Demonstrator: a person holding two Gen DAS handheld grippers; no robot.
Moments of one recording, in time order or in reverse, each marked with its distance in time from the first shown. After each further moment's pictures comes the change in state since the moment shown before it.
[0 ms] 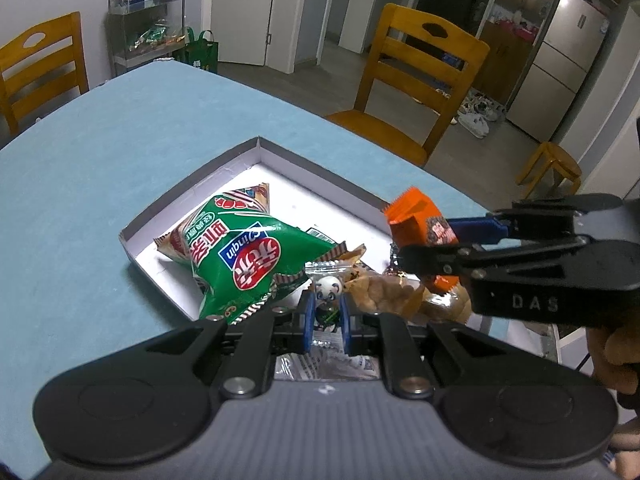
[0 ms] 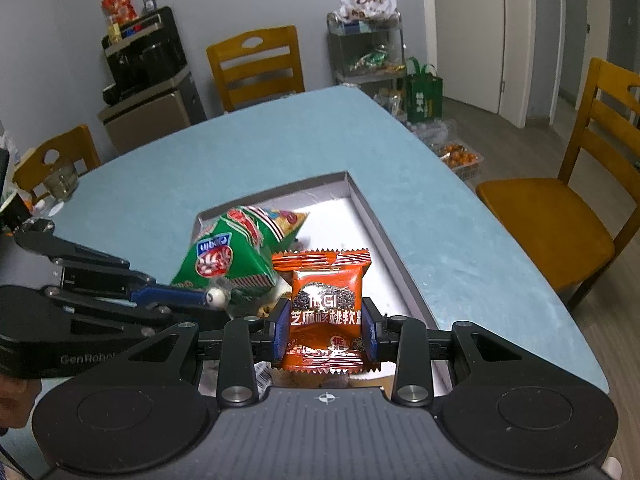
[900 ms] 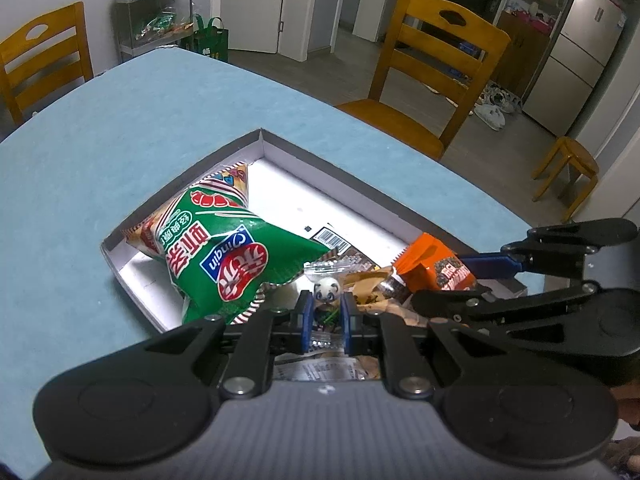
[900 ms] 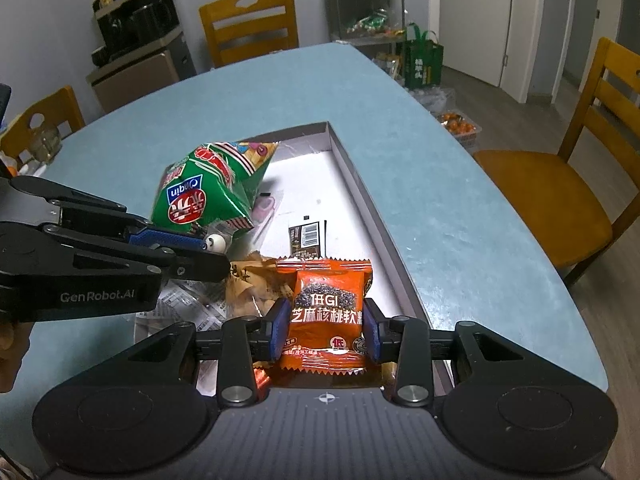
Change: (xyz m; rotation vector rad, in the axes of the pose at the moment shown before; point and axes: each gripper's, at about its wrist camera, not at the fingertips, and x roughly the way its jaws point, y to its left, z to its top) left arm 0.048 -0.006 0.019 -0.014 0.035 0.040; right arm 0.027 -0.012 -0.009 -0.033 0.109 -0.024
